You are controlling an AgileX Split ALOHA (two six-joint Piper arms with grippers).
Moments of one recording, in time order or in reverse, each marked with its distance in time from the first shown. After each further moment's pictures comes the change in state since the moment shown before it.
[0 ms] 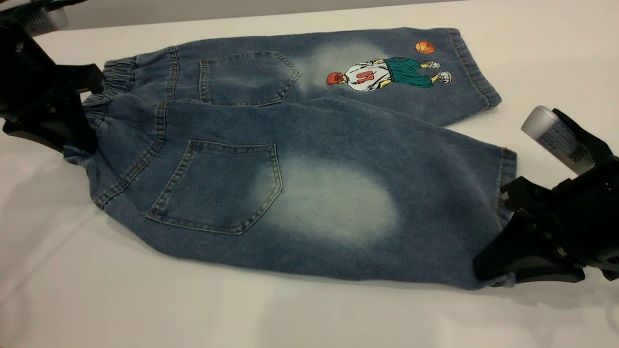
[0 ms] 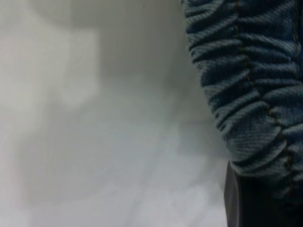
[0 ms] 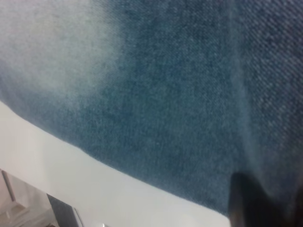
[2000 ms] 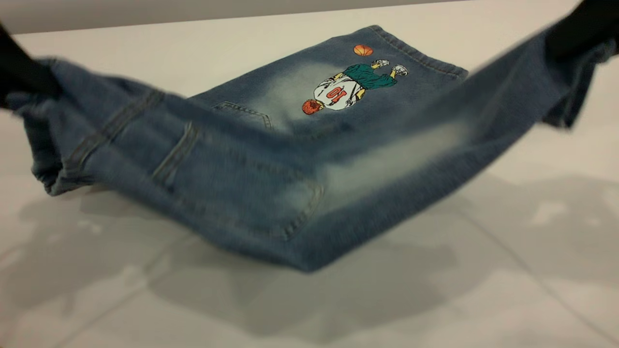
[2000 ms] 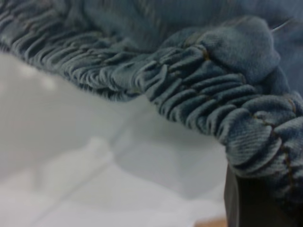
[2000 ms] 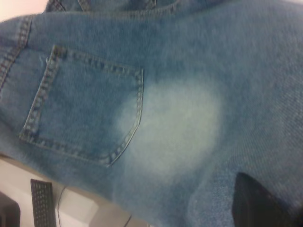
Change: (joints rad) left arm 0.000 -0.605 0.293 -0.368 0.201 -0.017; right arm 0.000 -0.783 -0.242 -0.886 0.157 1.066
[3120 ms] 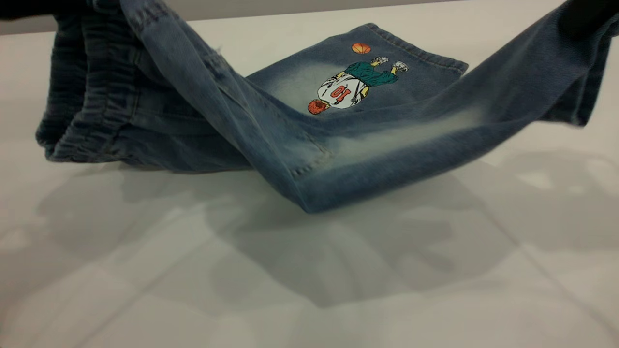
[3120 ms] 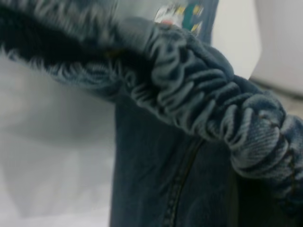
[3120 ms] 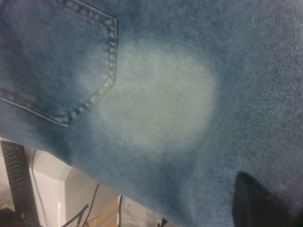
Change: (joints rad) left arm 0.000 0.070 0.000 -0.625 -0.057 -0.026; right arm 0.000 0.140 -0.234 -0.236 0.203 0.187
